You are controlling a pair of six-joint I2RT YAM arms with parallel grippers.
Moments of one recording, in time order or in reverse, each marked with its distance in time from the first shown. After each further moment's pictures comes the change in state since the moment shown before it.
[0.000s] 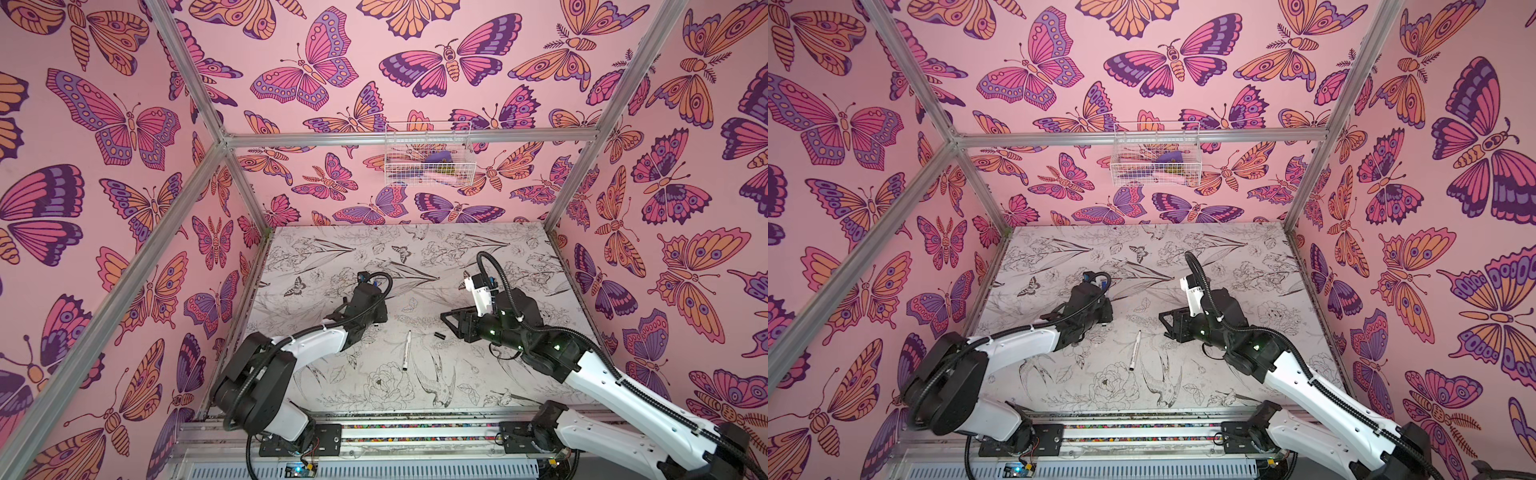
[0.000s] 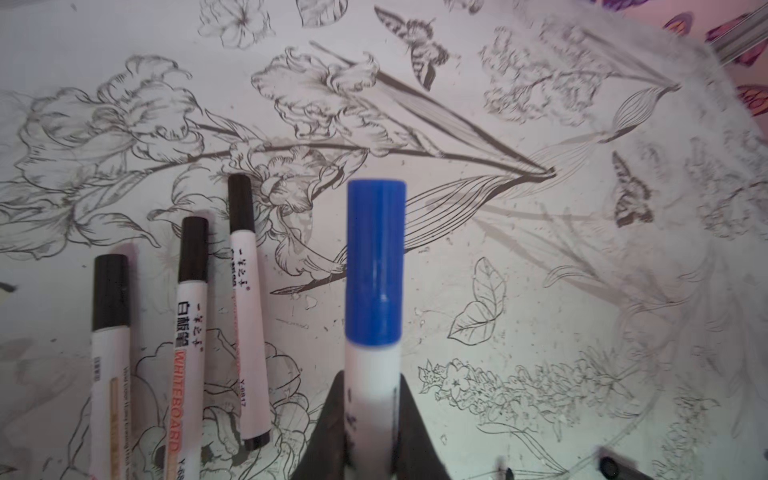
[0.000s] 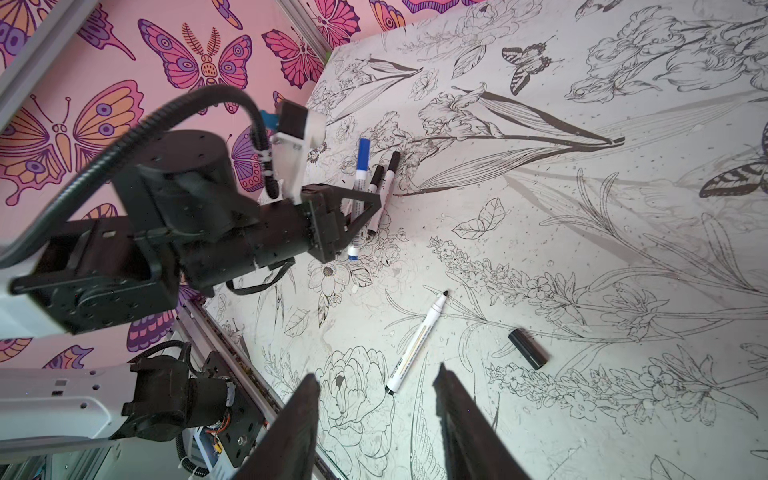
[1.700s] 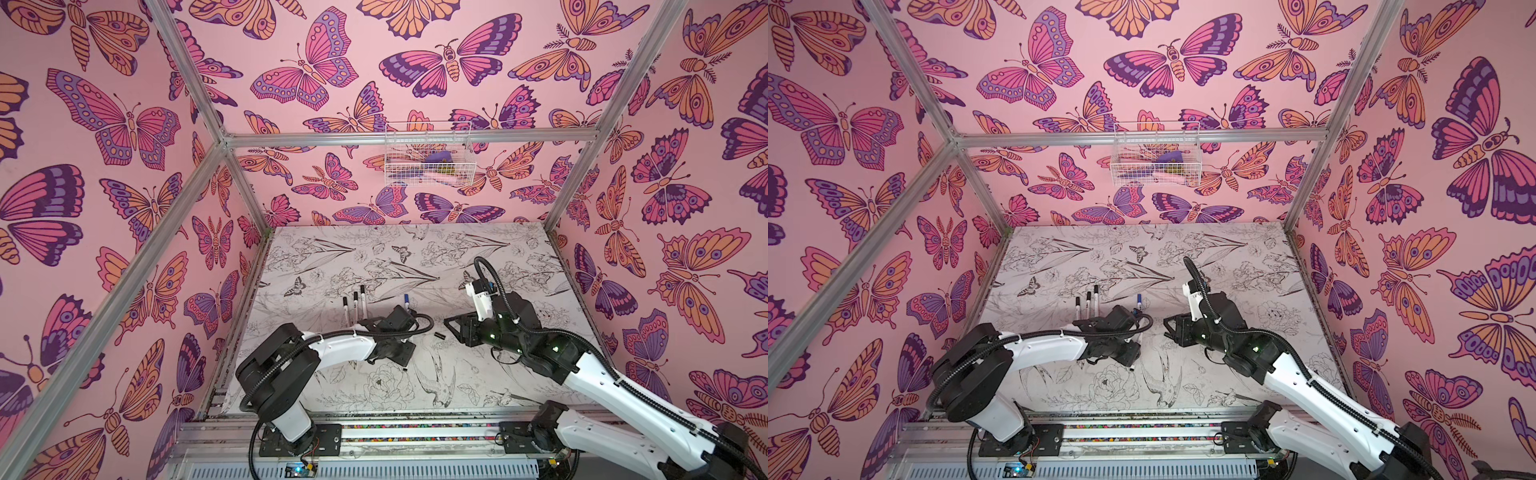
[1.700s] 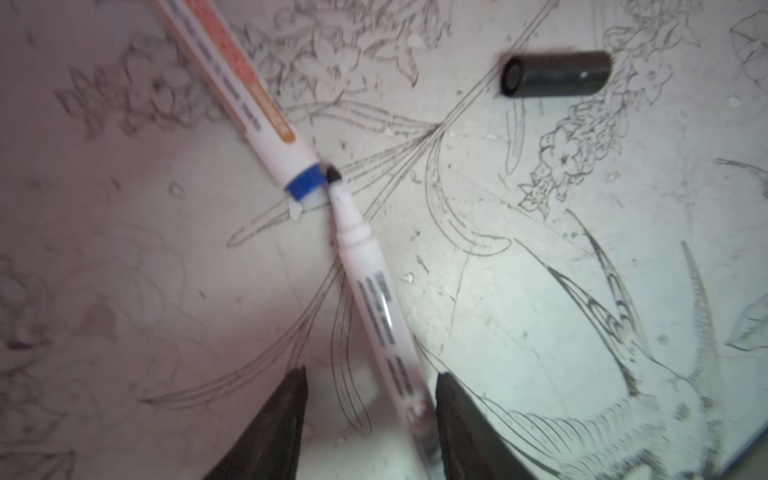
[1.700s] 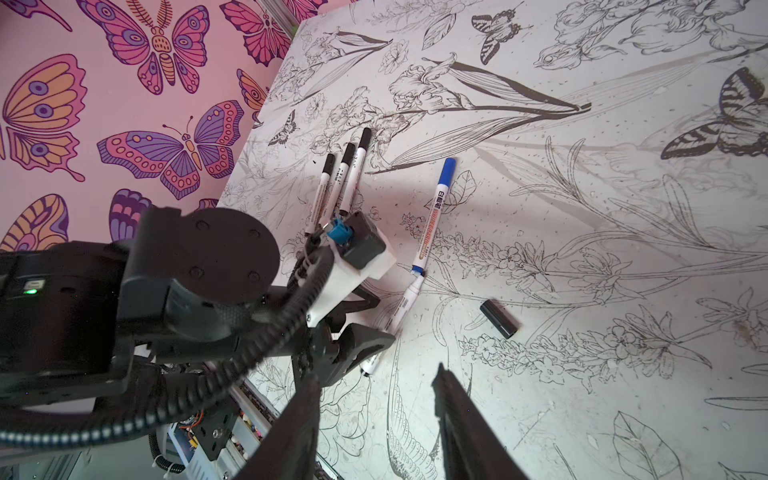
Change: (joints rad) left arm -0.297 0.085 0.089 -0.389 0.209 0.228; right arm 0.000 -0.008 -0.027 -0.058 0.044 0.000
